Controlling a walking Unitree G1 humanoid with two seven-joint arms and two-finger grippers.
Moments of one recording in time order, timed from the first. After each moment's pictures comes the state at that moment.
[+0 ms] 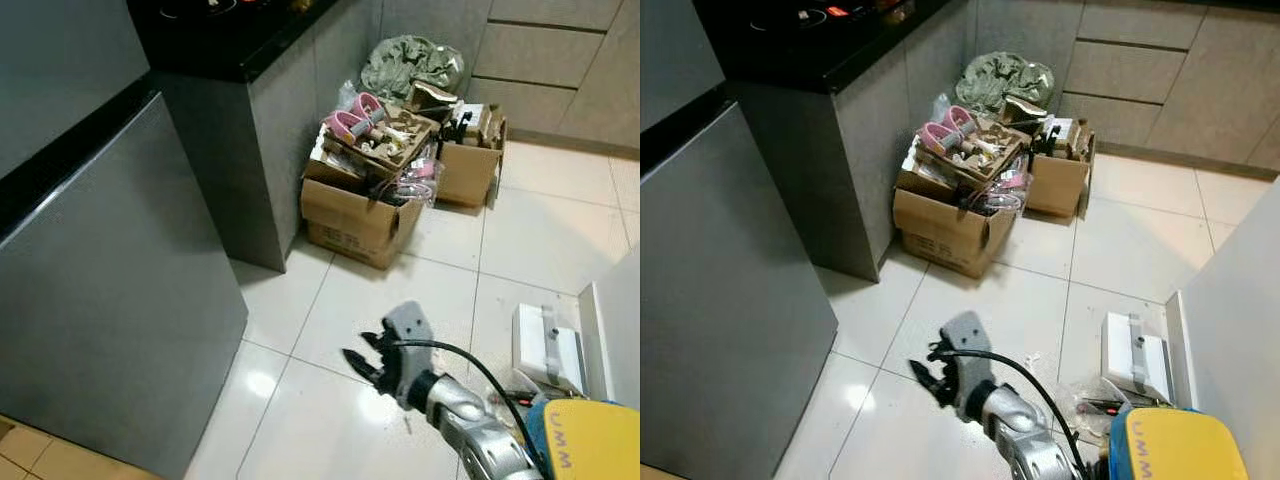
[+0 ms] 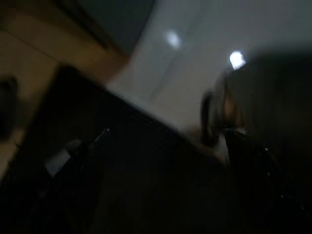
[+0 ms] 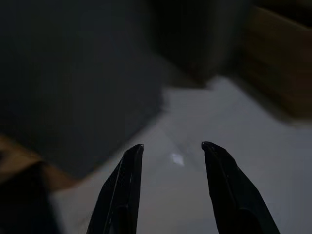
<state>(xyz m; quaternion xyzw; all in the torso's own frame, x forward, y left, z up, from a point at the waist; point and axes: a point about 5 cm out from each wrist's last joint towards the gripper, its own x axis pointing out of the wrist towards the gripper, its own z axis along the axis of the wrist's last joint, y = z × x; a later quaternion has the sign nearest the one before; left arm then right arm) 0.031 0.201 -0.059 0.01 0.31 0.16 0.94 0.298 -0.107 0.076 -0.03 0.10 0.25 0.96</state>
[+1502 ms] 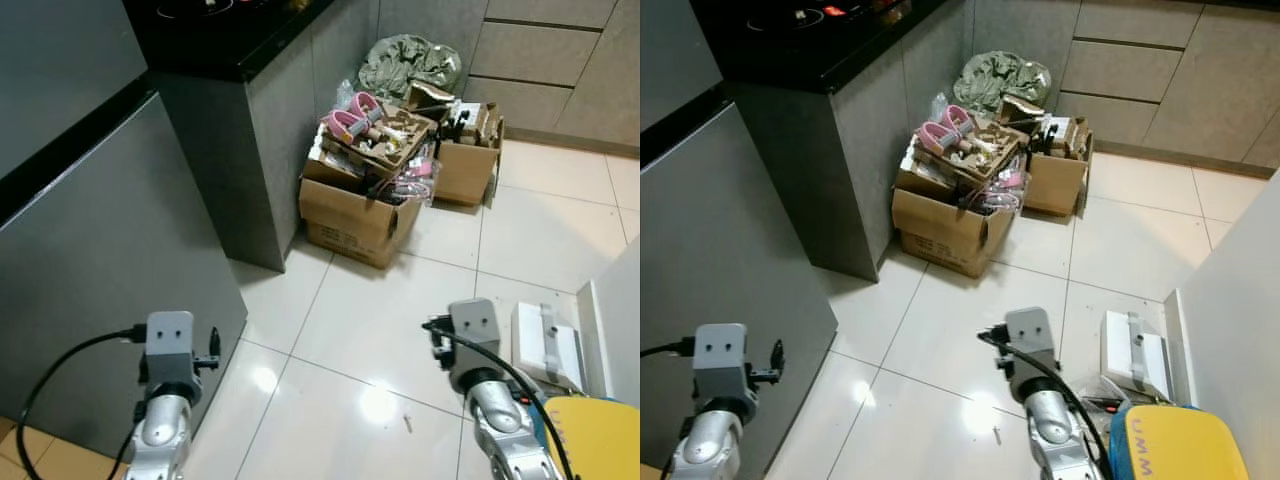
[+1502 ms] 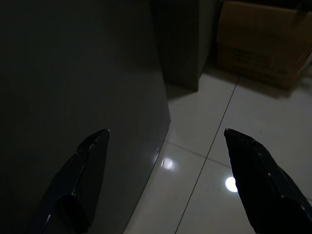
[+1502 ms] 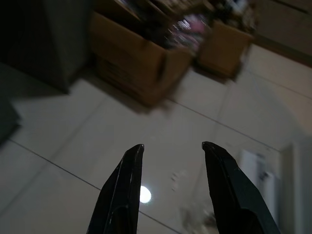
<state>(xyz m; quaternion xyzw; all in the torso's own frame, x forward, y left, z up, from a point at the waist) 0.269 0.226 0.070 0.05 0.08 0.11 0.99 0.297 -0.173 0.081 -0.11 0.05 -0.03 0.99</state>
